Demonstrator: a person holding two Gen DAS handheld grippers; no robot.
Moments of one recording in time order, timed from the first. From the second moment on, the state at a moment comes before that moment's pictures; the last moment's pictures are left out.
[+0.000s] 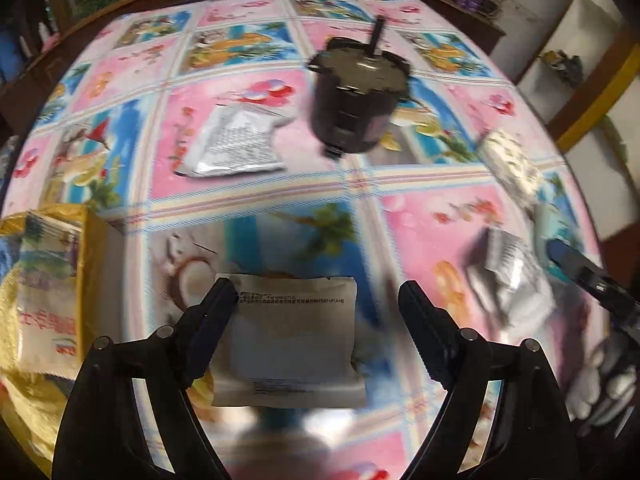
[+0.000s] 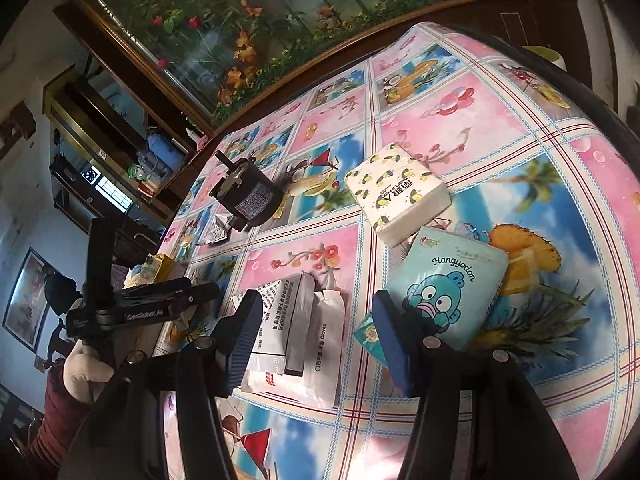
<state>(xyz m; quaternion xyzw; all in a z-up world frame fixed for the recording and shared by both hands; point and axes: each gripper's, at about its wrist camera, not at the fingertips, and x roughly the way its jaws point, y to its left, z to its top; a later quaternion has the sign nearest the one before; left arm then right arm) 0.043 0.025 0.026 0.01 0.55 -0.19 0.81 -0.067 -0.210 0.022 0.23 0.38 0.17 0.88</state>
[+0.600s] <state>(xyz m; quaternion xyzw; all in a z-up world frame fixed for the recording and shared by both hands) 0.003 0.015 0.013 0.06 0.49 -0.14 0.86 -0.072 -0.178 0.043 0.17 0.38 0.19 0.89</state>
